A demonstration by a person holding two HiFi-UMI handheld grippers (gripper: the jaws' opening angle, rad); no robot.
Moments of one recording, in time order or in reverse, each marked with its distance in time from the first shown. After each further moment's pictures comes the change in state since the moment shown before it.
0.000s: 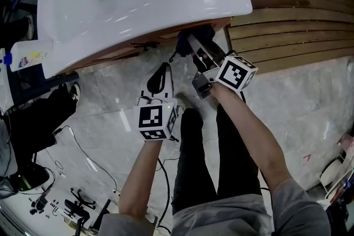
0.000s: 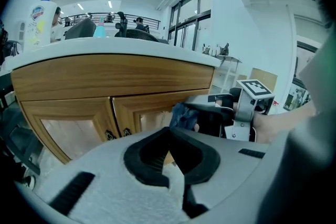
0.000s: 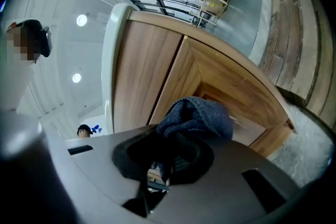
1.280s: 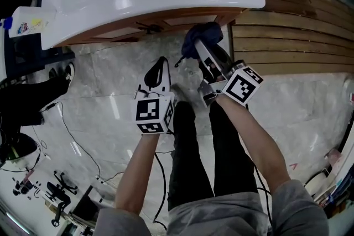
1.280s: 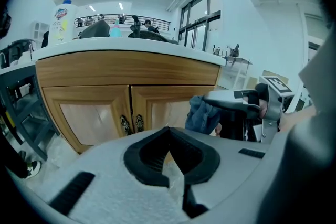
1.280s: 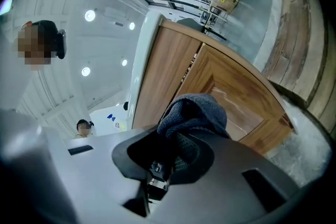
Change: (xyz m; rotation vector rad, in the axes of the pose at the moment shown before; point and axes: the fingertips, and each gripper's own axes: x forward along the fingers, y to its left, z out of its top) left arm -0.025 0.010 -0.026 -0.070 -0.008 0.104; right arm -0.037 0.032 -0.026 -0.065 0.071 0.081
